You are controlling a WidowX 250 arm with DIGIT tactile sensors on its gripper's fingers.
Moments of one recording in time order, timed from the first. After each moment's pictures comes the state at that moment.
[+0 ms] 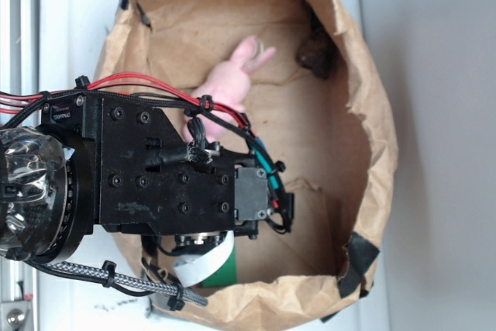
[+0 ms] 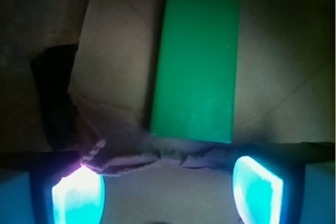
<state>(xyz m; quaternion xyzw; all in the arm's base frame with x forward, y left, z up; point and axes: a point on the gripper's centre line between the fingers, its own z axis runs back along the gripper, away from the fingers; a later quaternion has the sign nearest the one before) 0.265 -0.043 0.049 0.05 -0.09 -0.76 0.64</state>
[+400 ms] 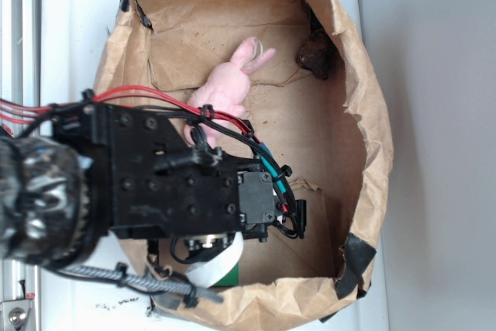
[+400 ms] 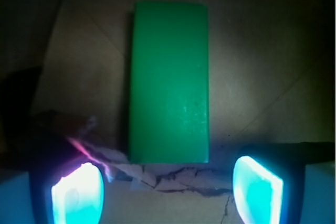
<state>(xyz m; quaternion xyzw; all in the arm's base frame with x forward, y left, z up) 0.270 -0.059 0.040 0.03 -0.11 -0.75 0.65</state>
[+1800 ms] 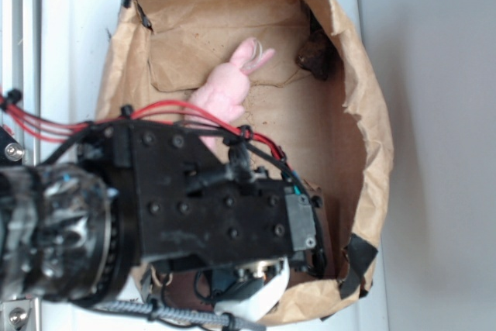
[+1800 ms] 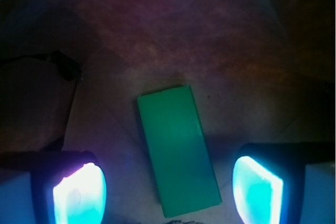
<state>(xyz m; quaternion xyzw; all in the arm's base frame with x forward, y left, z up) 0.260 -0.089 0.066 -0.06 -0.11 -0.77 0.63</state>
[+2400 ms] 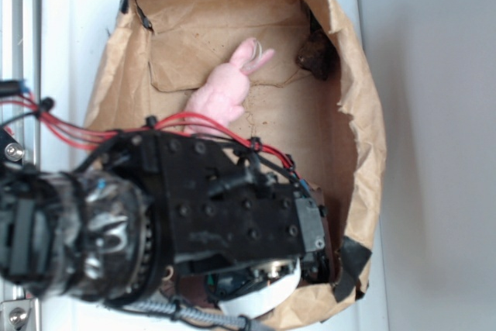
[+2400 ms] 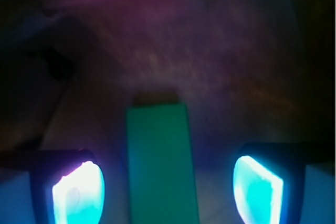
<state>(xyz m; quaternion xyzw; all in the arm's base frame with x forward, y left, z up) 0.269 -0.095 0.053 -0.05 -0.12 -0.81 0.57</state>
